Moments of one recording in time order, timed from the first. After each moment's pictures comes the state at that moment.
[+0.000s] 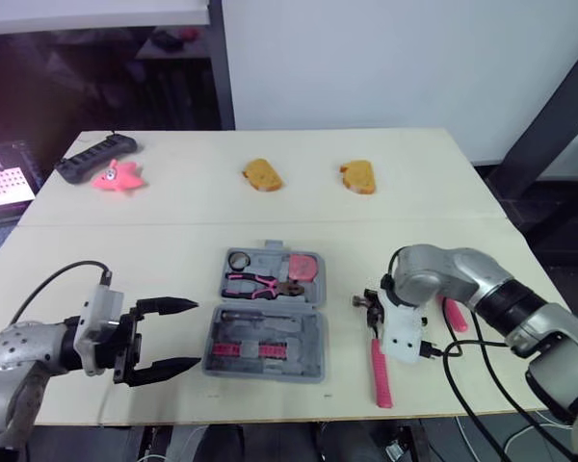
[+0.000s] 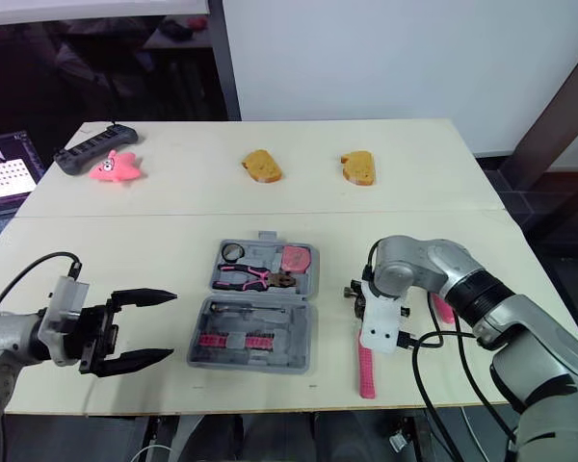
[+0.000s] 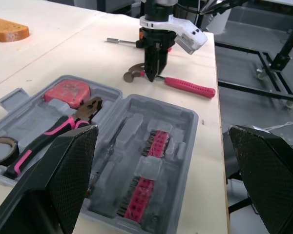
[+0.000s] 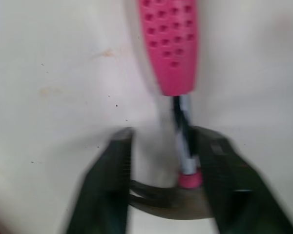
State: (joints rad) left arm 0.14 0.79 0.26 -0.20 -0.64 0.12 -1.40; right arm -0.84 -0.81 0.77 0.36 -0.64 -0.88 1.32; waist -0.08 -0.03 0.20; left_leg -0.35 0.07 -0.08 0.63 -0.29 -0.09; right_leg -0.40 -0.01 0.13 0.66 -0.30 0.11
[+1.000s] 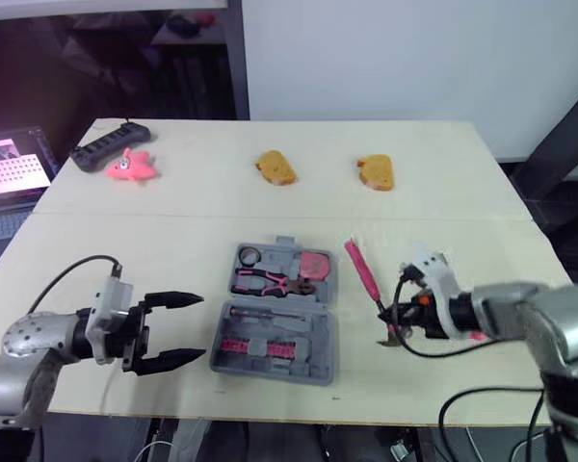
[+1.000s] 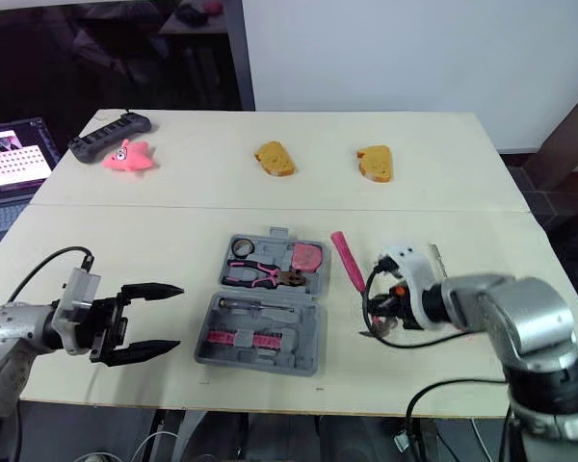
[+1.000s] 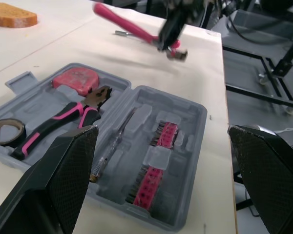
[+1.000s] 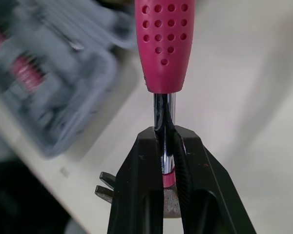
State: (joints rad) left arm 0.04 0.77 0.20 -0.11 -0.62 0.12 -1.43; right arm -0.28 -0.68 -0.17 -0.54 0.59 1.61 0.59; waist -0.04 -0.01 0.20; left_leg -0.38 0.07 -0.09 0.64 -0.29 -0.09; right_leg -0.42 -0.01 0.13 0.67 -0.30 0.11
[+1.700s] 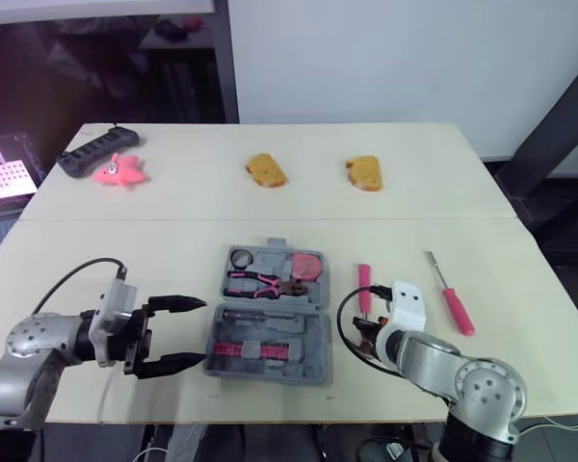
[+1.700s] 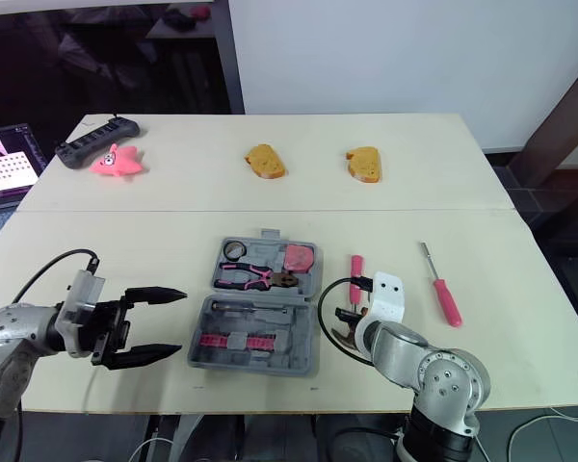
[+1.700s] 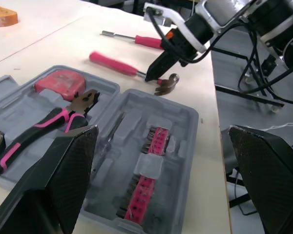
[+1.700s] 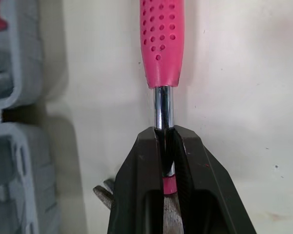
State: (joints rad) left arm 0.05 0.78 0.19 -0.12 -0.62 0.14 -1.44; right arm -0.15 0.05 -0.37 -0.57 0.94 1.60 -0.70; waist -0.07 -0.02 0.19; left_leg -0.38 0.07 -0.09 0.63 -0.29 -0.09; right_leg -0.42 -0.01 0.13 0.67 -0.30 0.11
